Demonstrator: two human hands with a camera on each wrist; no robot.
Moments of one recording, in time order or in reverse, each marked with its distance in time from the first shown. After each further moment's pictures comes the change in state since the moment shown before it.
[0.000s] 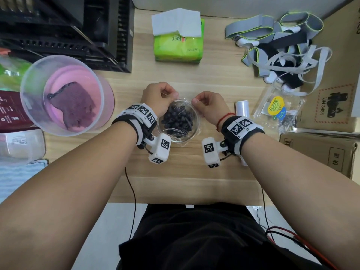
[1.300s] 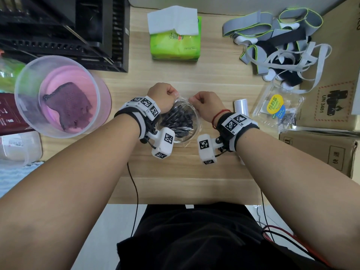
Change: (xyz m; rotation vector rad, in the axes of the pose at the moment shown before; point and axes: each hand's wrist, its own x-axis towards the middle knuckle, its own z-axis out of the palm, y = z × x) left_hand 0.013 0.018 0.008 0.241 -0.197 -0.094; right_hand 0.010 0.000 0.003 -0.197 -0.048 0.033
